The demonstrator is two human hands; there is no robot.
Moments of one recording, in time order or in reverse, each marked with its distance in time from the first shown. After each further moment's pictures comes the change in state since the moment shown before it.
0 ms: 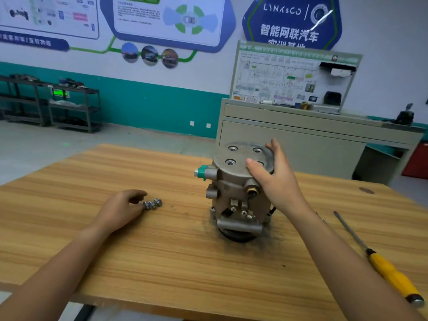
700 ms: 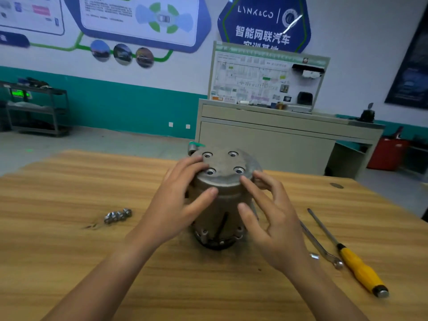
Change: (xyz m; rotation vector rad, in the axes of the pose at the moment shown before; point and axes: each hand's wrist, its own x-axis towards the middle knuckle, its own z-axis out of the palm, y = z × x) left_hand -0.047 0.187 0.022 -0.312 0.040 0.602; right_hand -0.070 0.000 -0.029 -0.345 0.093 -0.349
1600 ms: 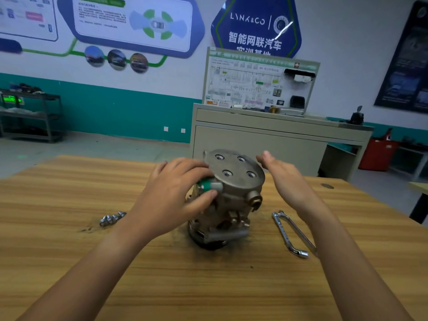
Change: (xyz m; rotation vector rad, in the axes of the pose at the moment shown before) left_hand 0.010 0.022 -0.016 0.379 -0.074 0.214; right_hand 0.059 0.028 -0.038 0.323 -0.237 0.442
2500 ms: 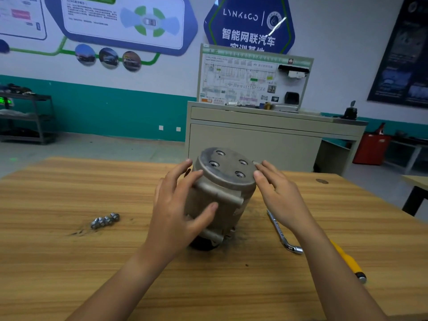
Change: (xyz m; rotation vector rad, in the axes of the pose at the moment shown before) left_hand -0.021 0.014 0.049 -0.279 0.335 -0.101; right_hand -0.009 0.043 0.009 -0.272 0.192 -0.087
